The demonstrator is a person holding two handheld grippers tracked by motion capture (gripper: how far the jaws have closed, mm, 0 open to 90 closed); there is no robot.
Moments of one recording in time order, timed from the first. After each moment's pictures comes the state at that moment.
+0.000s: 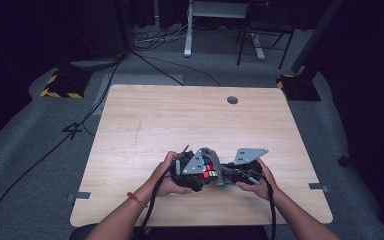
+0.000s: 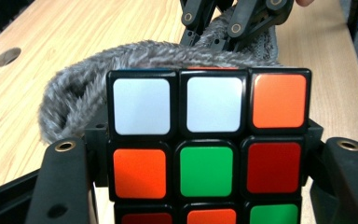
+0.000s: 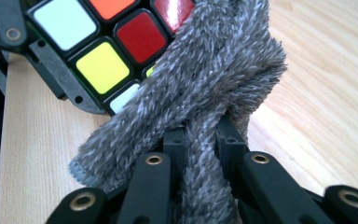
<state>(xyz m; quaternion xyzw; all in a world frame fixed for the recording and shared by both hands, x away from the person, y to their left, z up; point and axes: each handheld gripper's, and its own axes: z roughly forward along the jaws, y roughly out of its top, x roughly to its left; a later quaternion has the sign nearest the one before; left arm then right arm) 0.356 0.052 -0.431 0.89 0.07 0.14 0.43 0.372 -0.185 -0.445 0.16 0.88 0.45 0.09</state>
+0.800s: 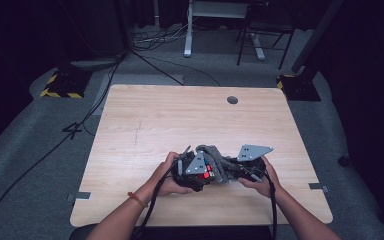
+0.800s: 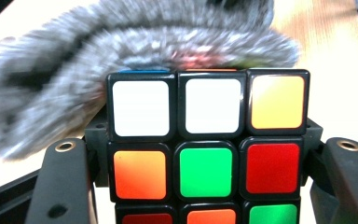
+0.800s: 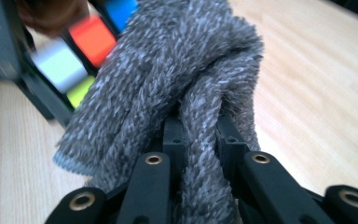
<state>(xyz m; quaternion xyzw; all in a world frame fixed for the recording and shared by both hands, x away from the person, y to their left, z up) 0.358 0.048 -0.435 0.90 0.08 0.14 0.41 0.376 -0.192 -0.436 0.18 0.87 0.45 0.12</state>
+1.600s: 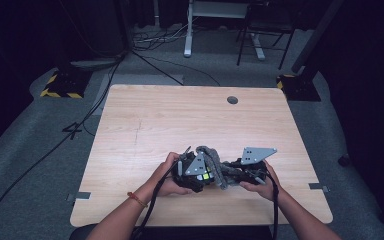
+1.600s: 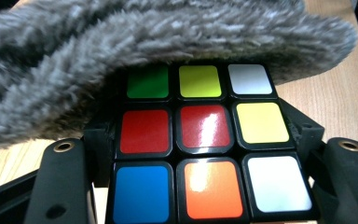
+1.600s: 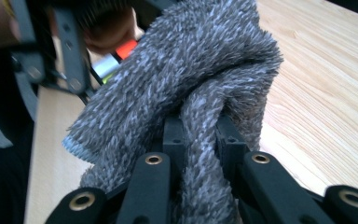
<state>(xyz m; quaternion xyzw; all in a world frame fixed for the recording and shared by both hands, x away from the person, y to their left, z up) 0.356 0.046 -0.436 0.90 0.07 0.15 0.41 0.368 -0.195 -0.434 0.15 0.86 0.49 0.08</state>
